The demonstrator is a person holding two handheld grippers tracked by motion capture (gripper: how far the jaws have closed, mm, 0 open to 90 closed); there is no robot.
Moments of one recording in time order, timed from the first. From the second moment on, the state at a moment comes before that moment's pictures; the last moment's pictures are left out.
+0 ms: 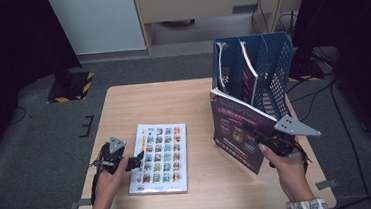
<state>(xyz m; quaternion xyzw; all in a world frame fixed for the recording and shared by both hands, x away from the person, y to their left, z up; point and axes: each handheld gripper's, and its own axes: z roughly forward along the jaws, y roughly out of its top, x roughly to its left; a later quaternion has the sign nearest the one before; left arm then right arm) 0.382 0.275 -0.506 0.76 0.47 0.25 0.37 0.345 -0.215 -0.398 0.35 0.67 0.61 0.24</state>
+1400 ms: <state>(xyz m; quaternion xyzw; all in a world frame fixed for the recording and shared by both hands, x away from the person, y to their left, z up) 0.383 0.274 -0.506 0.77 0.47 0.25 0.37 0.330 -0.259 -0.358 0.38 0.66 0.60 0.24</state>
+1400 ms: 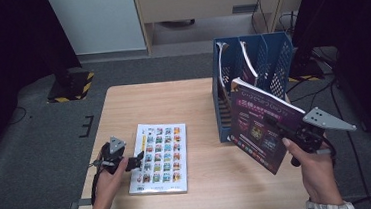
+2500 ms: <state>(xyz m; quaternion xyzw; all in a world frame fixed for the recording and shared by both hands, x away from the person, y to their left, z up) 0.381 0.274 -0.507 0.77 0.47 0.25 0.36 0.346 -0.293 -0.306 0.41 0.63 0.59 0.29</state>
